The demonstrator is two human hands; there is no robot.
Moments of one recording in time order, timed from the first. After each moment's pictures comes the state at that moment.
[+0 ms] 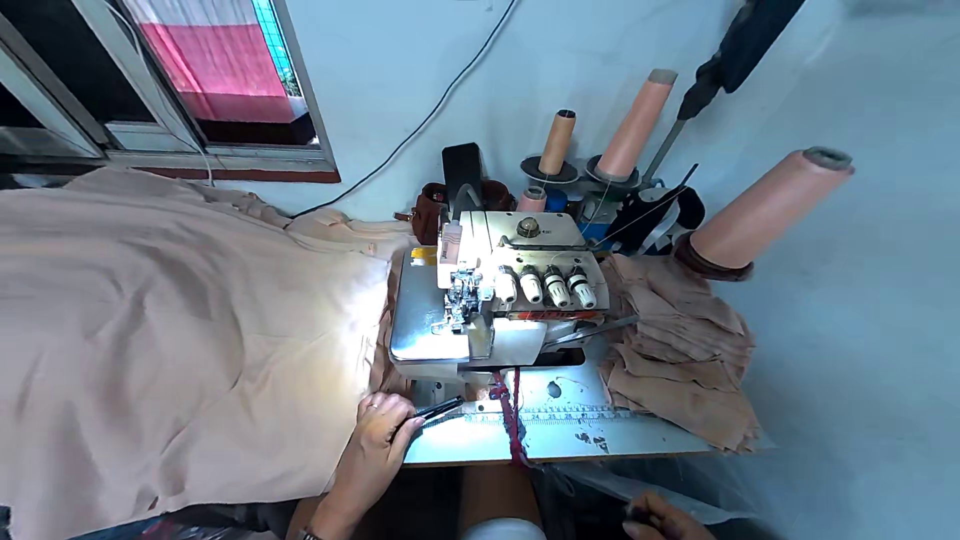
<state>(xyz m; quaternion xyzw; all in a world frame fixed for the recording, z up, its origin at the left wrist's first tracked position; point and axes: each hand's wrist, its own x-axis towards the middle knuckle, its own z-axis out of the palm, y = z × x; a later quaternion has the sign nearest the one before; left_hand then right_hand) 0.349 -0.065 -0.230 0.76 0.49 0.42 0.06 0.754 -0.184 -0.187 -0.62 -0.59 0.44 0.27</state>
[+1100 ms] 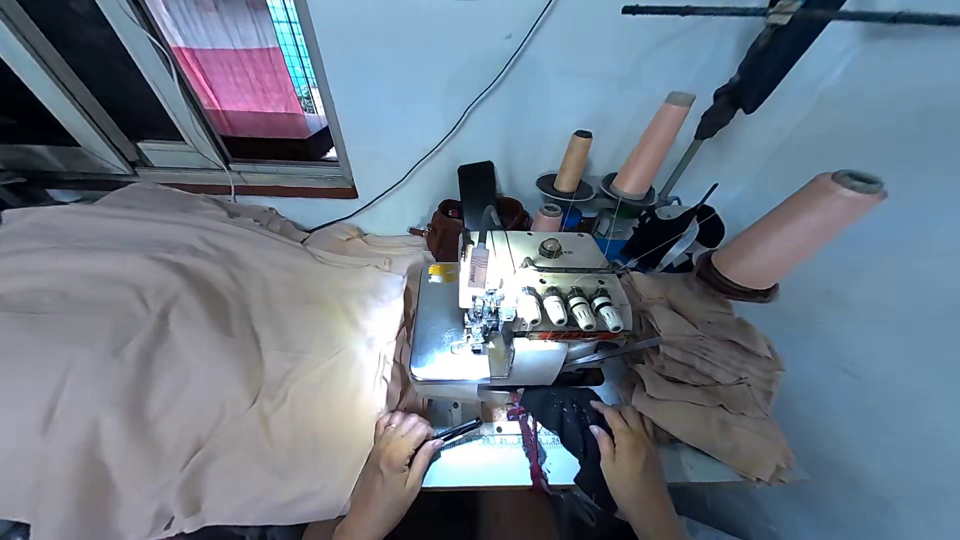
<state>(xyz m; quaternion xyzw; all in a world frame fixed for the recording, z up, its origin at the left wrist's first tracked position) 0.348 -0.063 -0.232 0.77 0.47 0.42 0.06 0.684 -0.066 -0.204 -0.69 -0.65 0.03 0.32</state>
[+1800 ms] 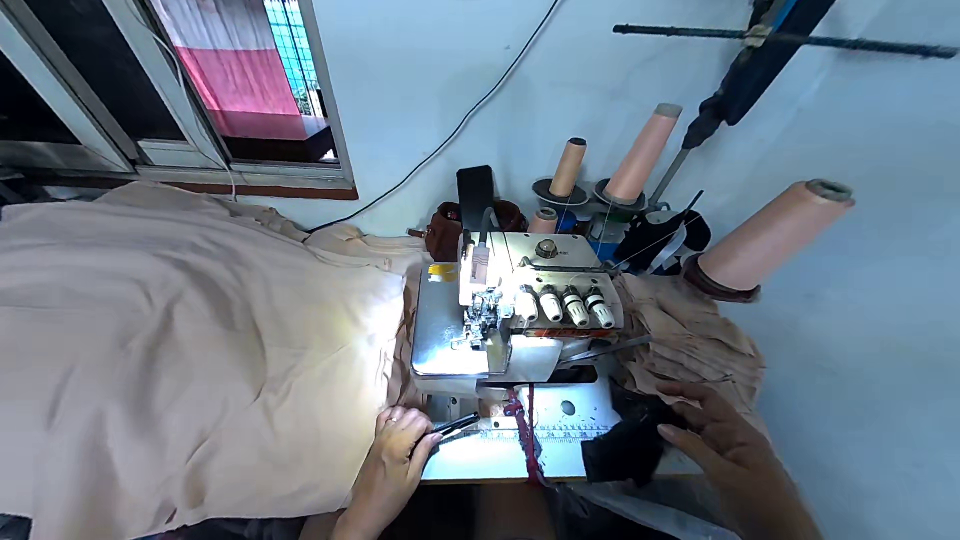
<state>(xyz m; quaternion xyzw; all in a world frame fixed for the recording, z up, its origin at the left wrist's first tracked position) 0.350 -0.064 -0.231 0.77 0.48 0.42 0.06 0.727 -0.104 -0.101 -0.53 -0.59 0.32 0.52</state>
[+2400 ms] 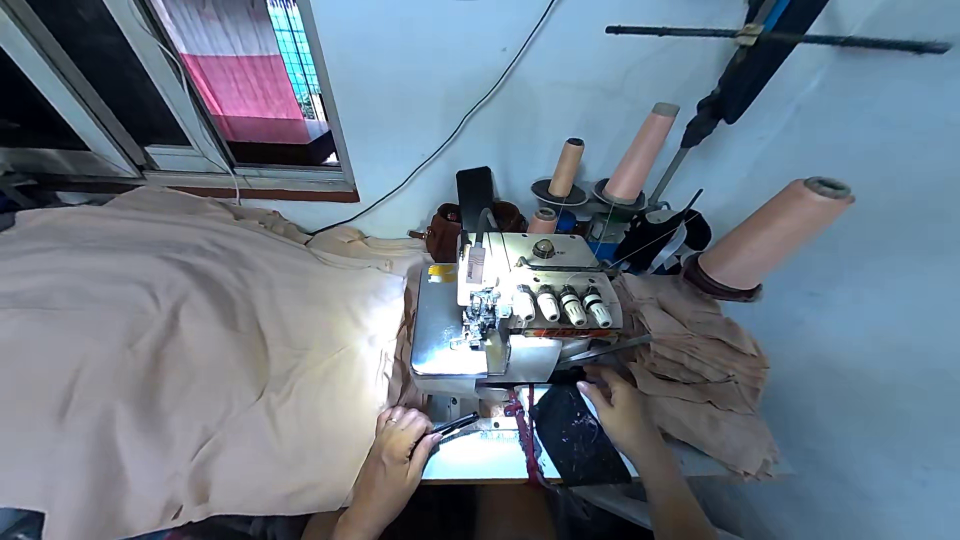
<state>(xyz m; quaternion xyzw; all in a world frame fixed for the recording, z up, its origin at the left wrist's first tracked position) 0.349 -0.063 -0.232 0.77 0.47 0.42 0.05 0.694 -0.026 -0.156 -0.69 -0.60 0.24 0.33</state>
